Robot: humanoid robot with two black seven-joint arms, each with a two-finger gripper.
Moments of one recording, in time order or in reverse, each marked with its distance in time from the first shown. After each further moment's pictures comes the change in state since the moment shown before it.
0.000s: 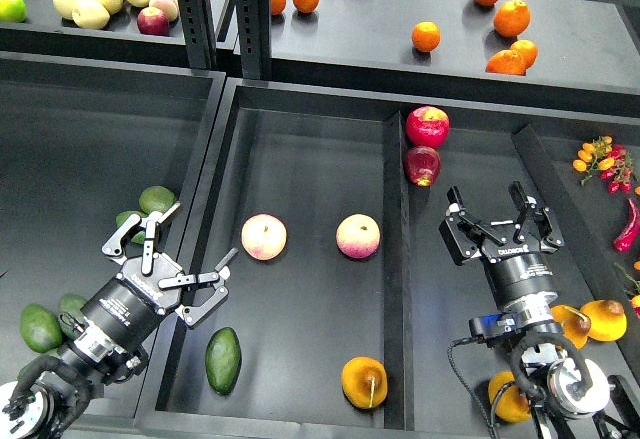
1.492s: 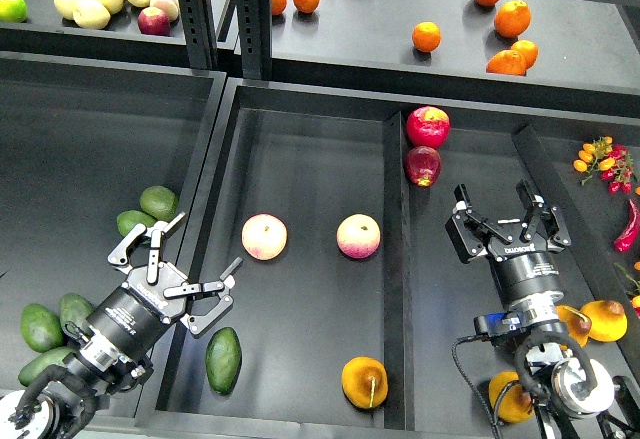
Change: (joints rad) left arm -0.144 0.000 0.048 0.000 0.077 0.000 -0.018; right arm -0.001 0.000 0.009 -0.001 0.000 0.001 -0.001
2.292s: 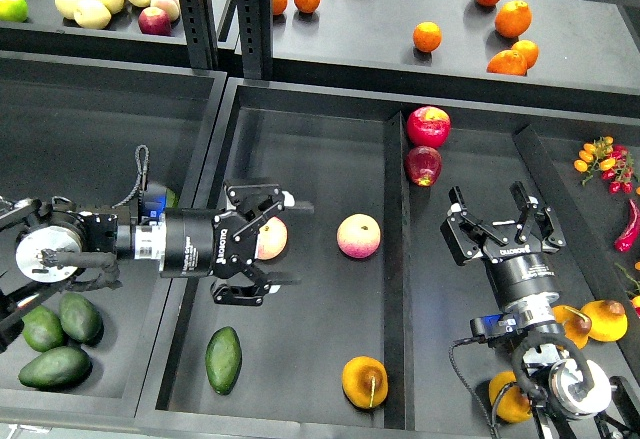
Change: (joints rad) left arm -0.781 0.542 0.879 0.014 0.129 0.000 0.026; right arm -0.001 0.000 -0.017 0.000 0.001 -0.003 -0.008
